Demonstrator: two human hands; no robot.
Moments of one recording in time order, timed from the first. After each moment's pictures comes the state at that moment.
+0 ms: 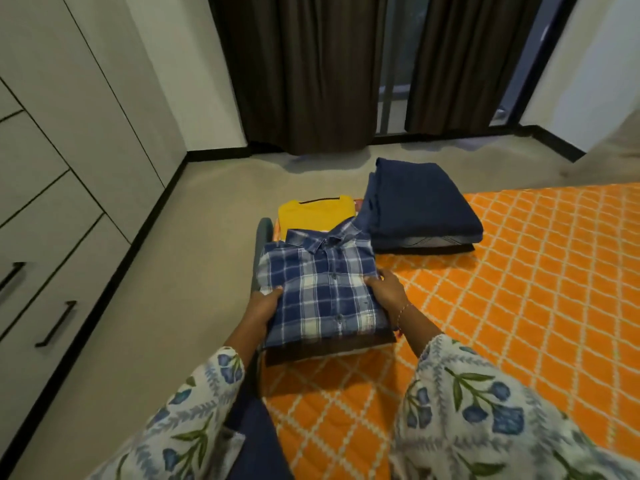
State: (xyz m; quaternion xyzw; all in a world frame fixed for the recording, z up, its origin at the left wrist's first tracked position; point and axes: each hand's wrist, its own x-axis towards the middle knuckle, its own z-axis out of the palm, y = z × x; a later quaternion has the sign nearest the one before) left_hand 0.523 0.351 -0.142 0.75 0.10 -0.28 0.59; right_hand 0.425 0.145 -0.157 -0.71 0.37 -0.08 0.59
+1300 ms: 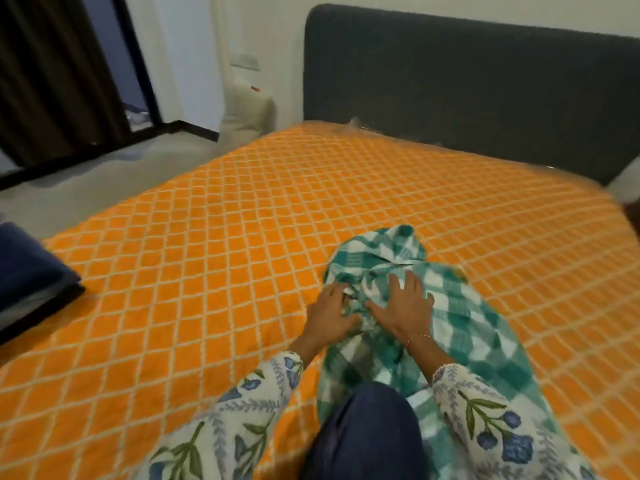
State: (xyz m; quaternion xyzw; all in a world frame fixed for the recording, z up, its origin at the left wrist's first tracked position) left_hand -0.010 -0.059 -0.150 0.57 -0.73 -0.31 0.21; right_hand -0.170 -0.072 -0.149 -0.65 0.76 -0.04 0.06
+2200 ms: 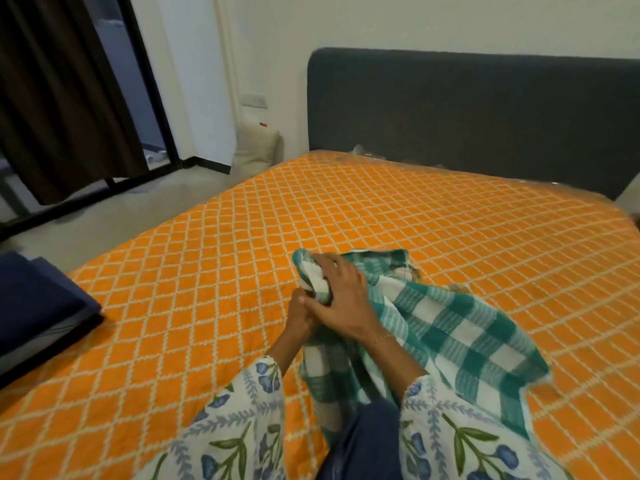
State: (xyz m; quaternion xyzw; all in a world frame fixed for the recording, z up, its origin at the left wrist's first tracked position) left_hand 0.021 -0.066 -0.105 0.57 -0.55 -0.37 0.49; right_hand -0.078 -0.063 -0.077 -0.79 0.48 -0.33 0.16
